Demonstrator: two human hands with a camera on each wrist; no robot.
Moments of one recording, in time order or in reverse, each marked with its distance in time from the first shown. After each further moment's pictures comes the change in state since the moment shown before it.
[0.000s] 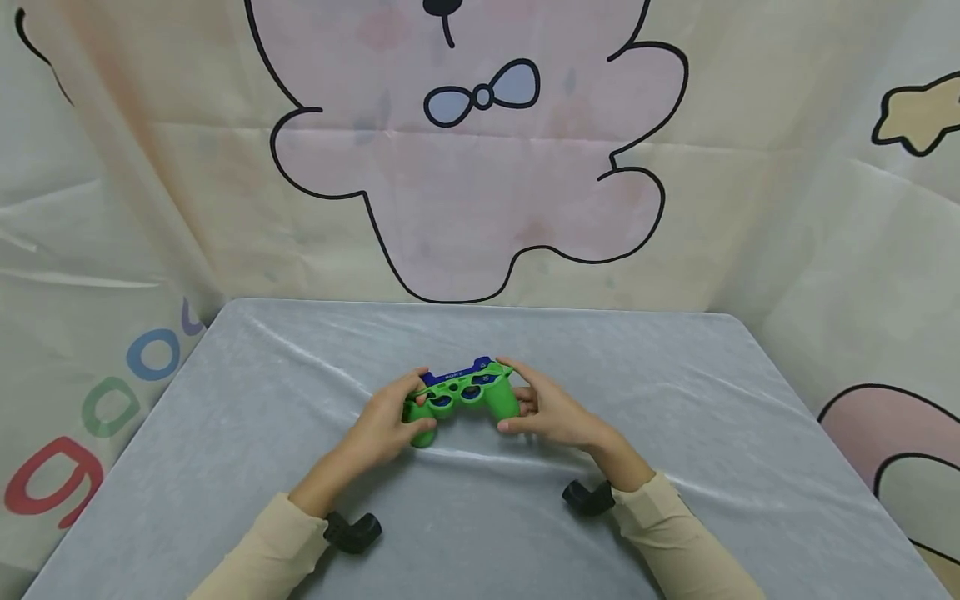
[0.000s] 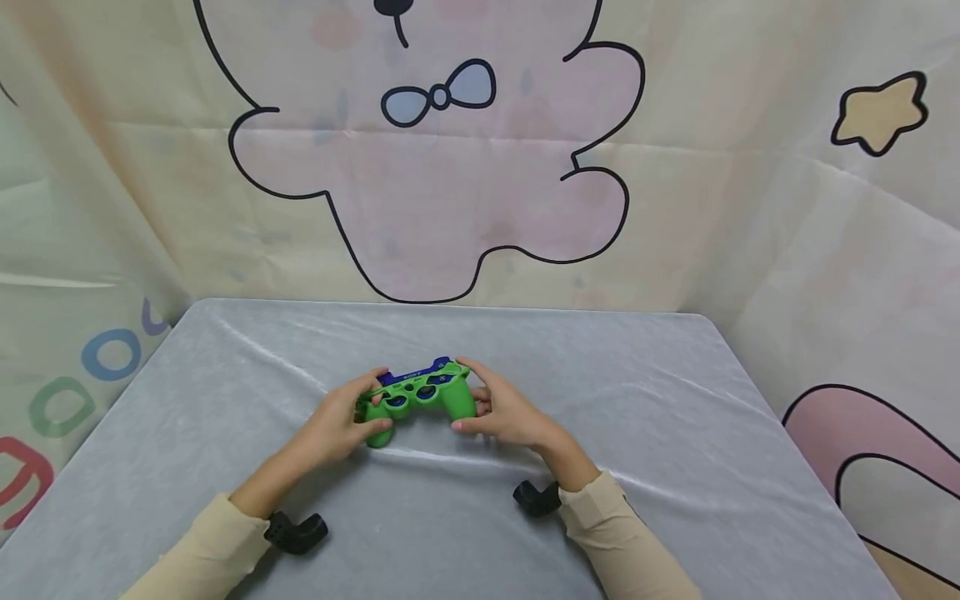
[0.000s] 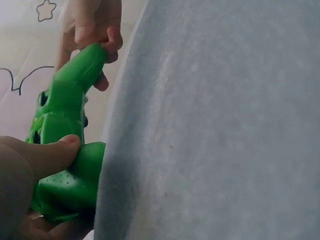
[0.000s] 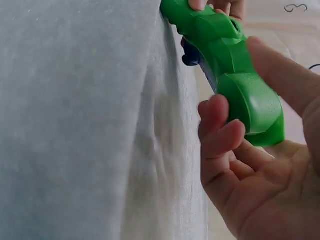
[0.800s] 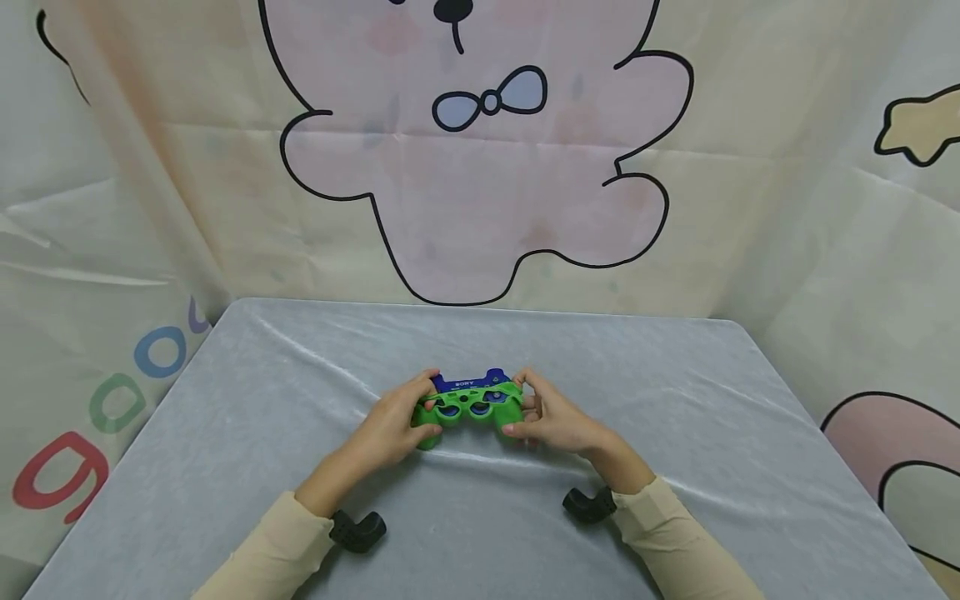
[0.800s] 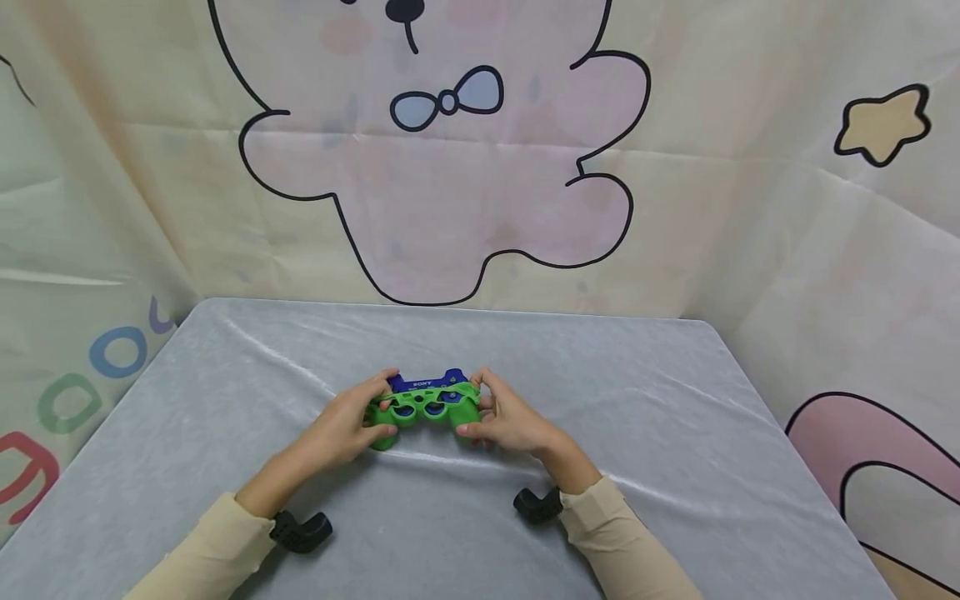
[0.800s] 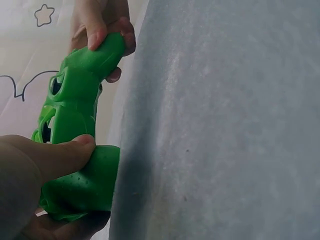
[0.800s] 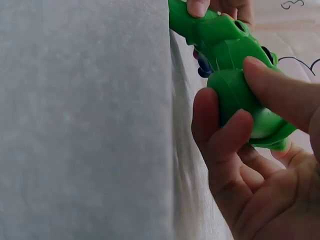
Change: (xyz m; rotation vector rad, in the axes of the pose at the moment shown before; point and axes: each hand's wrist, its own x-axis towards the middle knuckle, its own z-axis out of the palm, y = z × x) left_hand -0.001 0.008 -0.003 0.081 -0.072 0.068; right_hand -0.001 0.003 0.008 0.088 0.000 0.085
